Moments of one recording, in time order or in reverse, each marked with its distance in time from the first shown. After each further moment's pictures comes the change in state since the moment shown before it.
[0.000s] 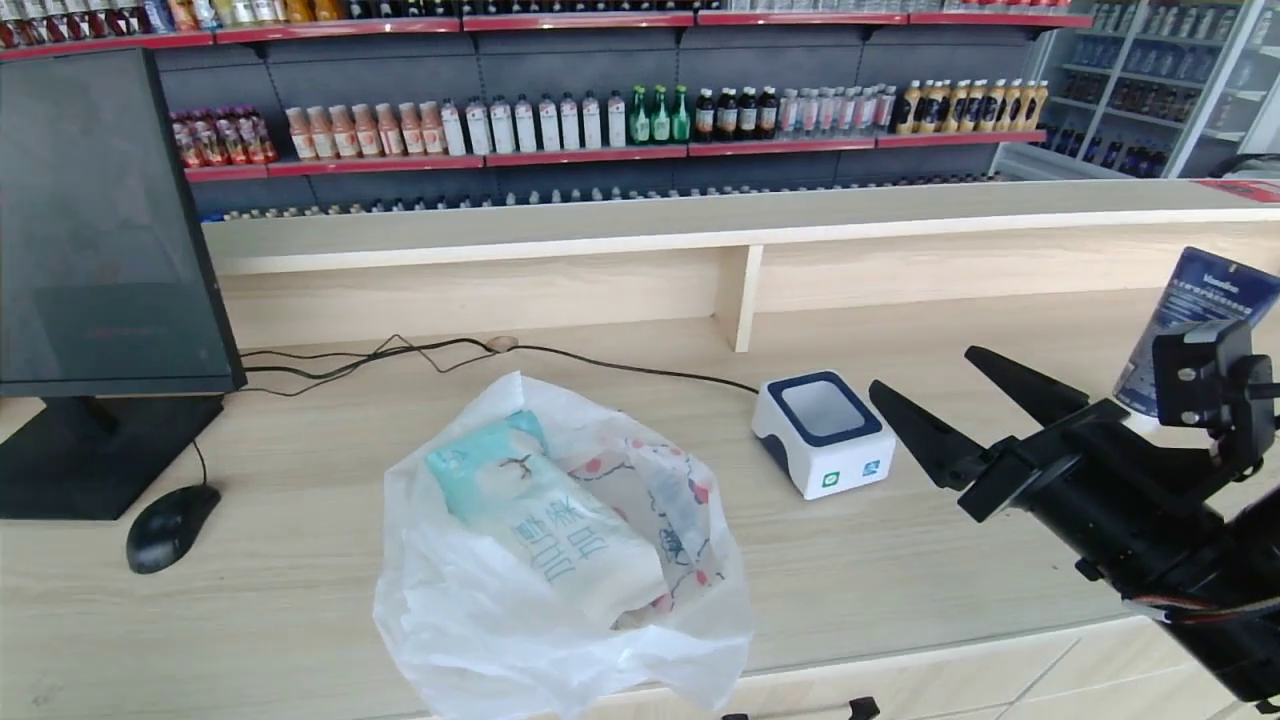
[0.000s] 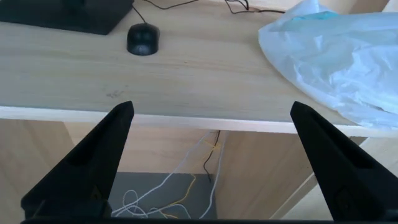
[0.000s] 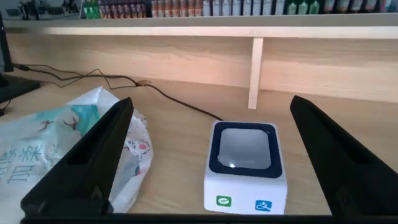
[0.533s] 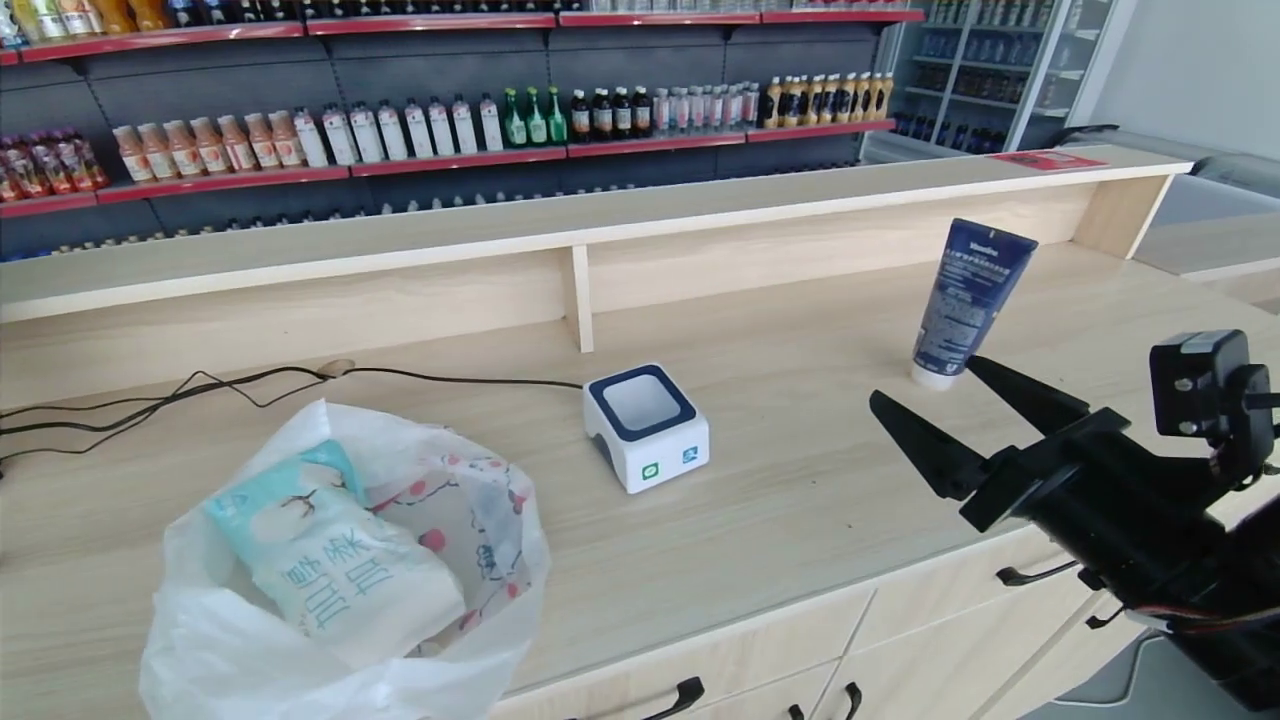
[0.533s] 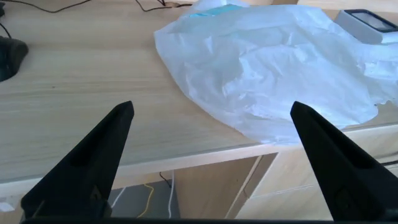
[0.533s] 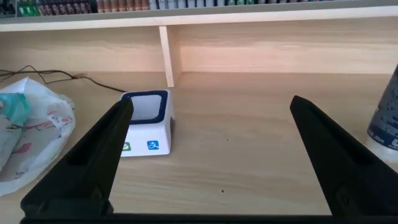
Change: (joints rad) left arm 0.000 0.000 0.000 -0.001 0.000 -0.002; right arm 0.000 -0.001 0.018 0.000 0.000 0.000
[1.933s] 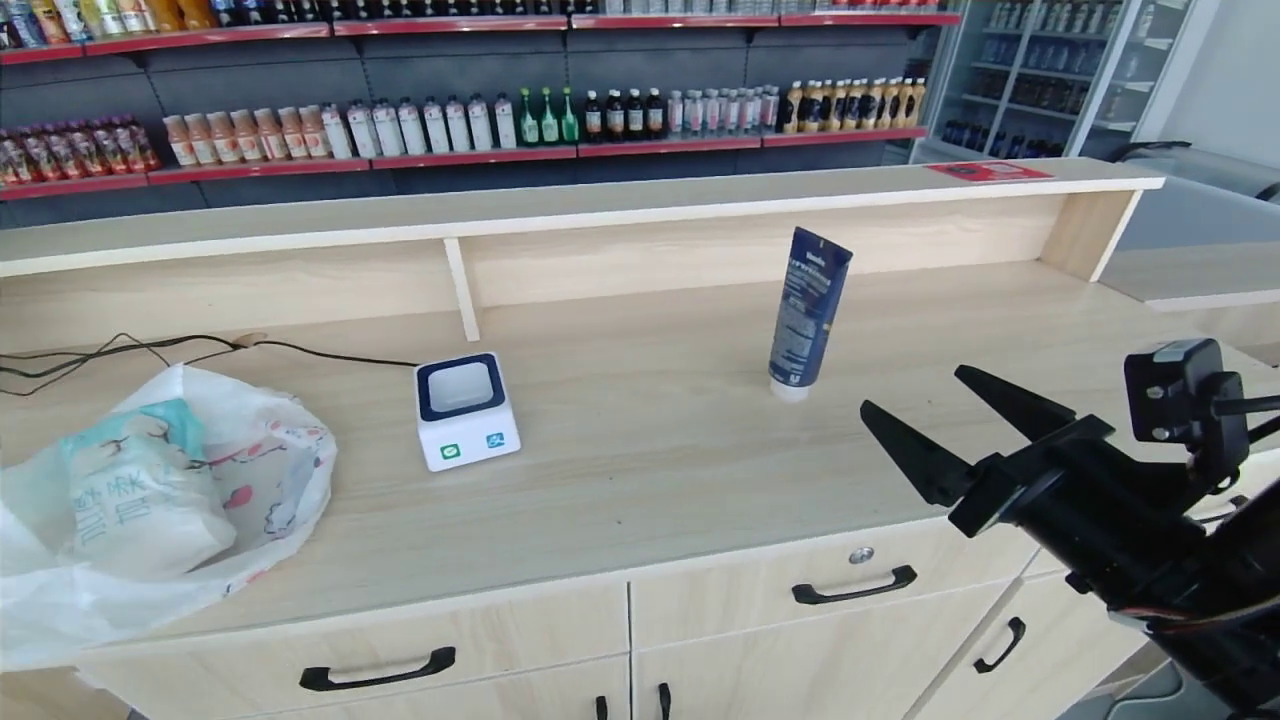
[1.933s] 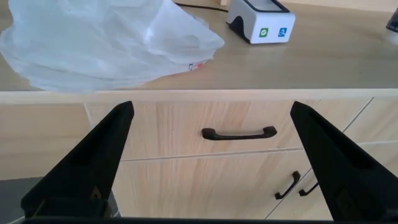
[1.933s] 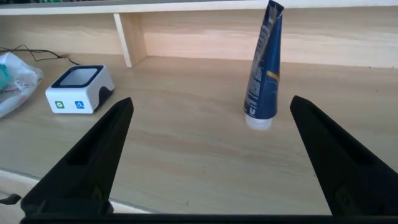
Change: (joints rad) left arm 0.000 0.000 0.000 0.000 0.000 -0.001; right arm 0.000 0.026 0.003 0.000 -0.001 -0.001
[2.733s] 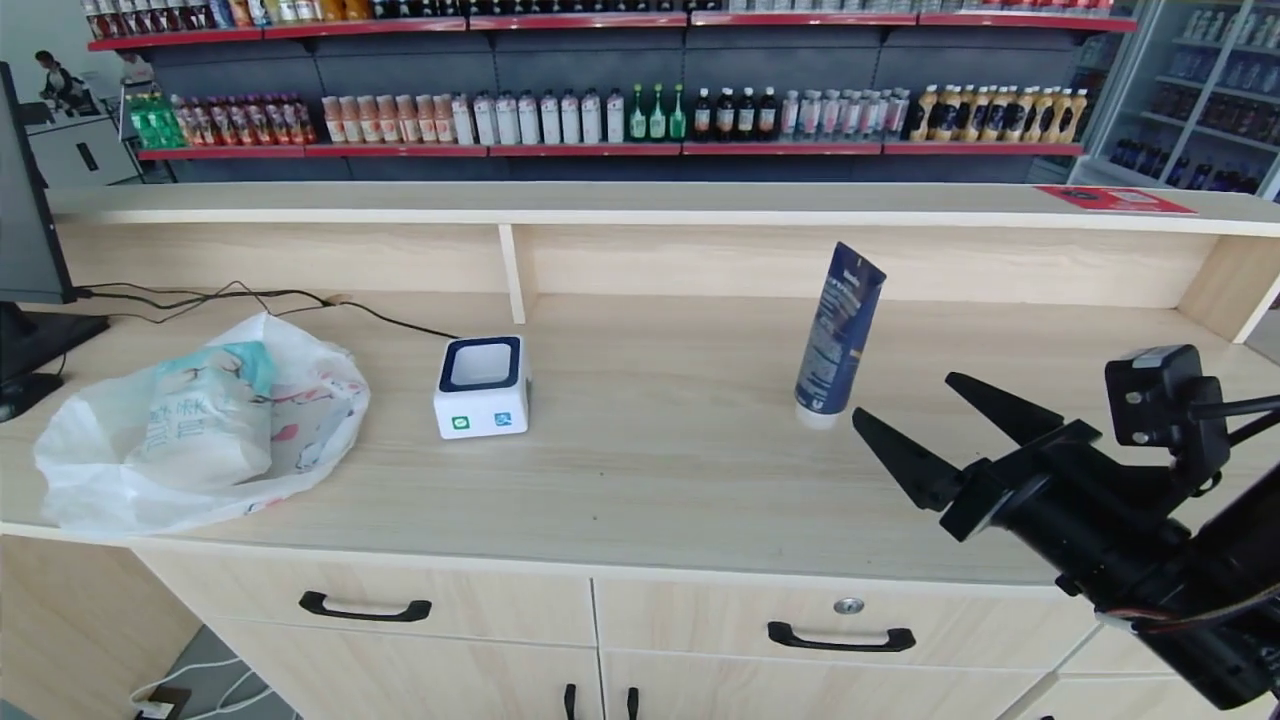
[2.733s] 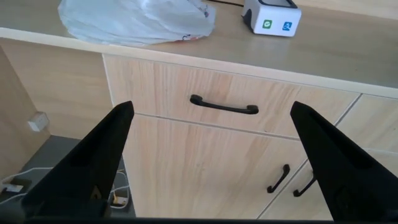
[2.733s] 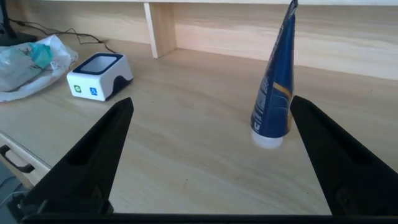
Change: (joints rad) left arm 0.000 0.000 0.000 0.001 0.000 0.001; right arm 0.000 0.022 -0.001 0.000 0.000 0.000
